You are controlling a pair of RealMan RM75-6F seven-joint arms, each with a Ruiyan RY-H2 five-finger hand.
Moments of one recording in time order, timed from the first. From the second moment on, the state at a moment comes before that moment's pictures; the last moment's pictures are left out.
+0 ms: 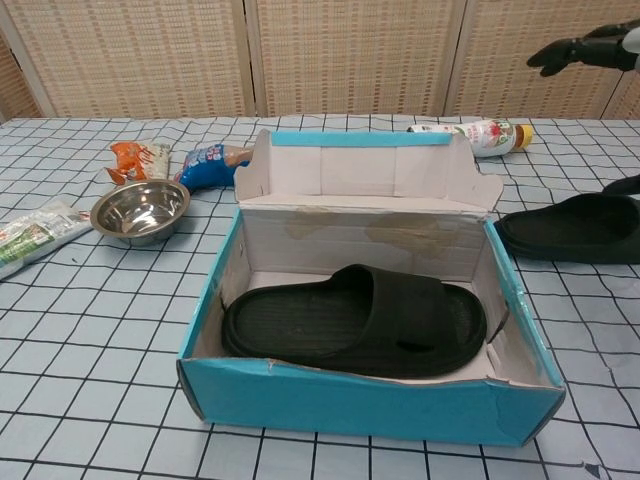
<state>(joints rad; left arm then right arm) -0.09 -1.12 -0.03 -1.64 1.48 1.46 0.08 0.58 -1.12 -0.02 -1.82 -1.28 1.29 -0.46</state>
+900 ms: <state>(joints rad) -0.10 -1.12 -0.03 -1.63 1.46 1.44 0.09 0.56 -1.42 0.01 -0.95 -1.35 0.95 0.14</state>
